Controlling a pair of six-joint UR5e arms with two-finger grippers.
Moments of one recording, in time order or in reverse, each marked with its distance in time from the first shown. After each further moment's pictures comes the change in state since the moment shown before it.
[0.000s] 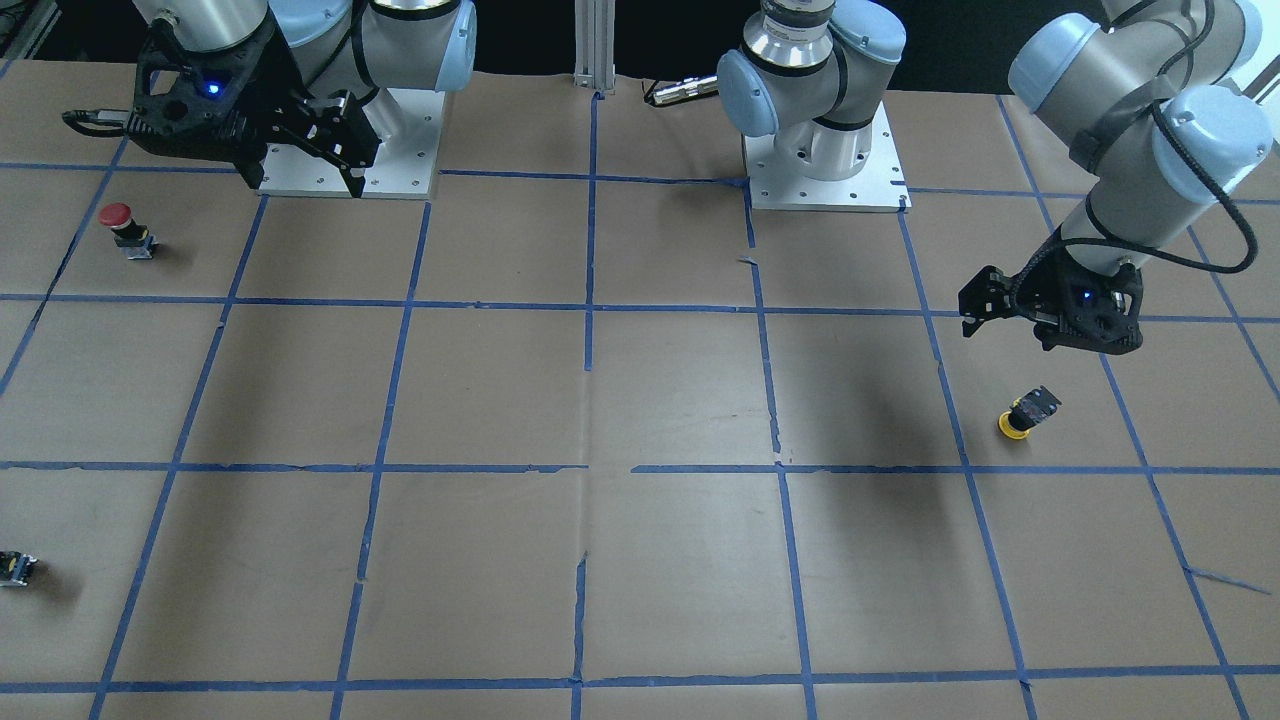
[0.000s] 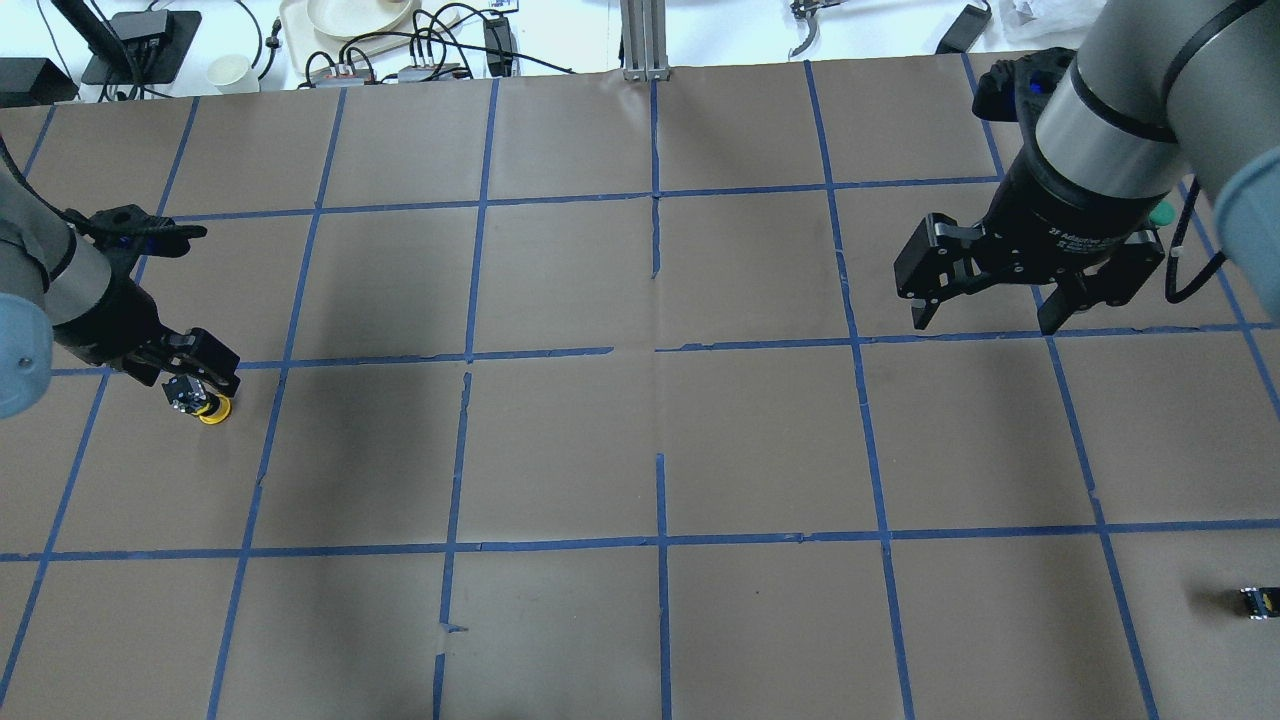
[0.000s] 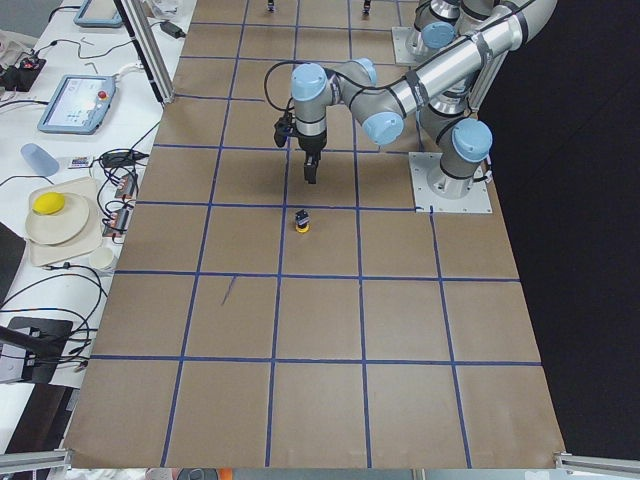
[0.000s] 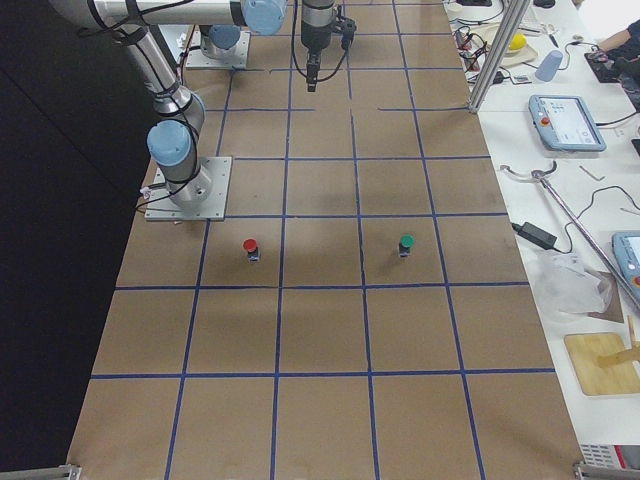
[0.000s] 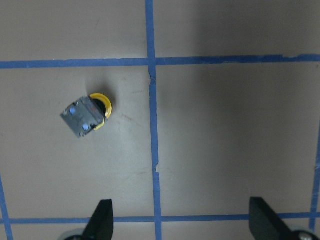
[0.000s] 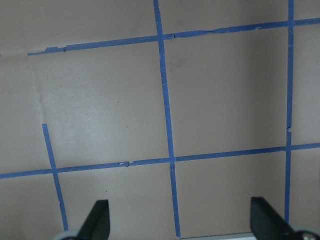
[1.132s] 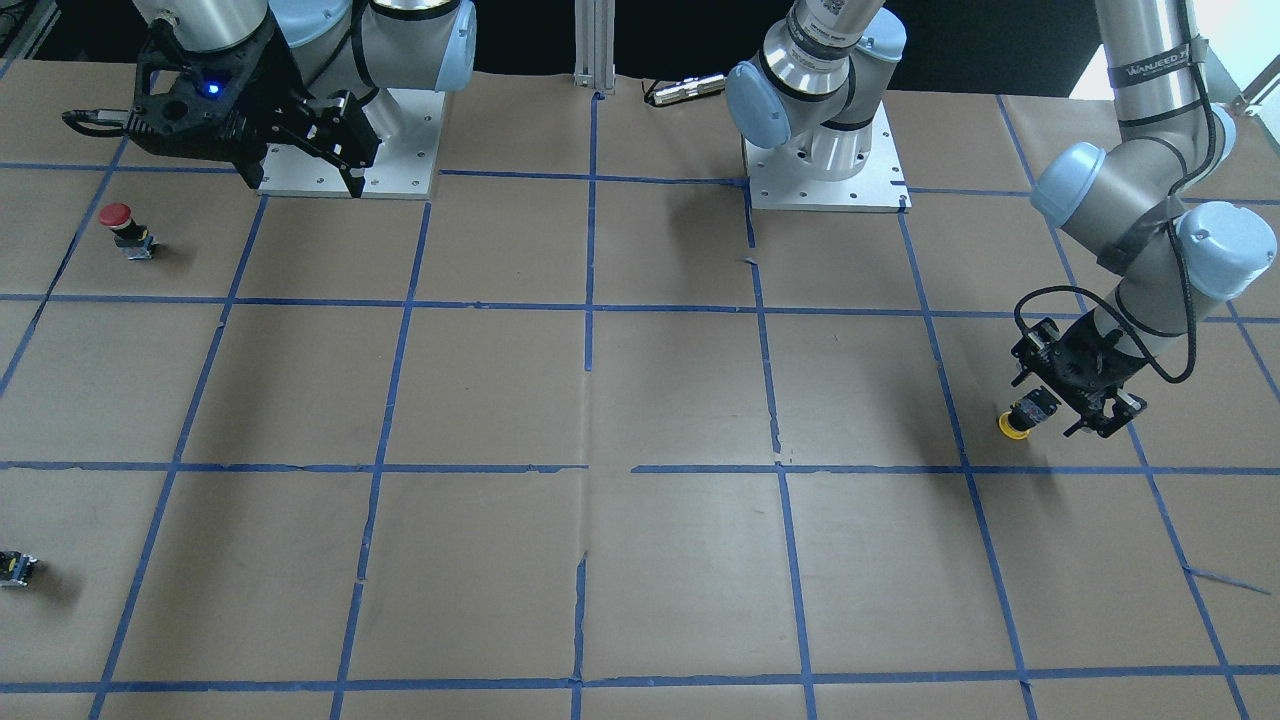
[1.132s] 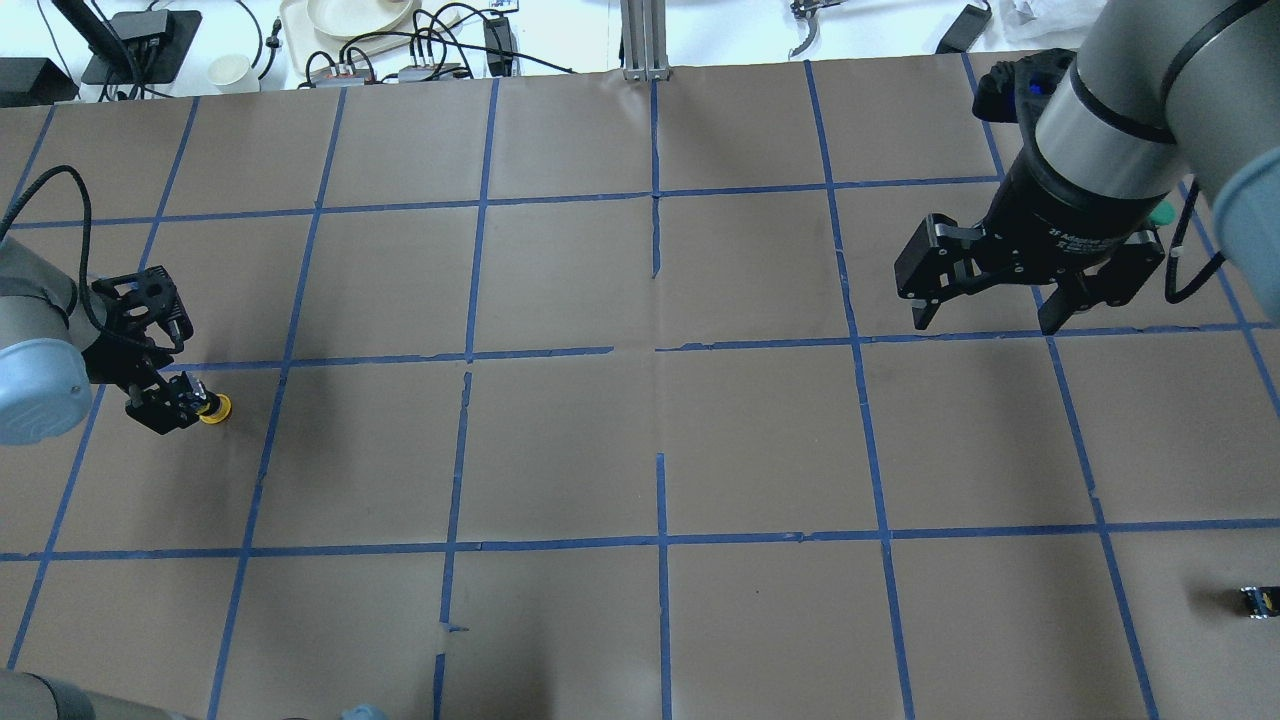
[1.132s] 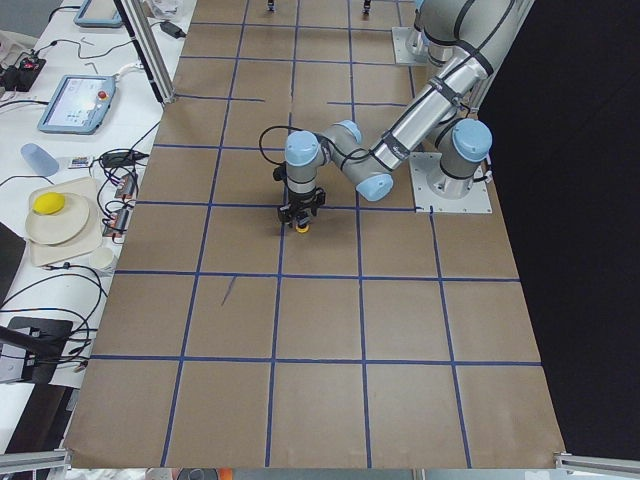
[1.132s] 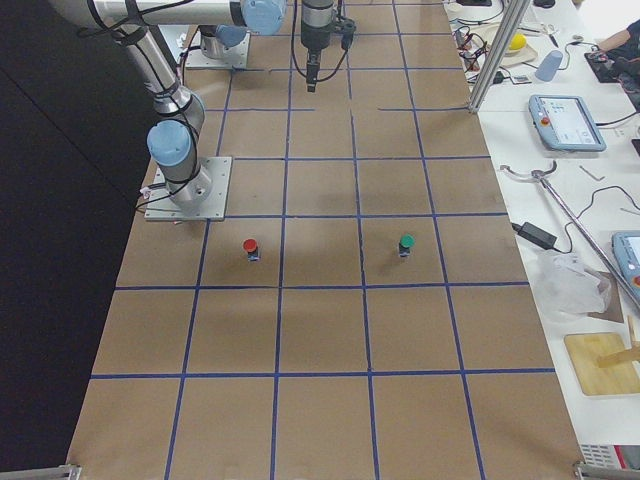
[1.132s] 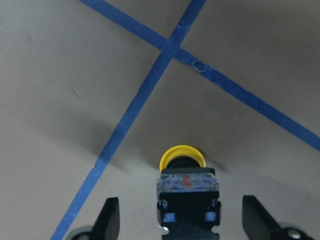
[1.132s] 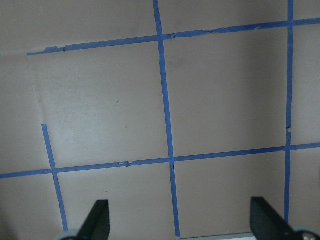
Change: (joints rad) left arm 0.124 -0.234 -0.025 0.329 -0.017 0.856; right arm 0.000 -0.002 0.001 -0.001 -0.001 0.000
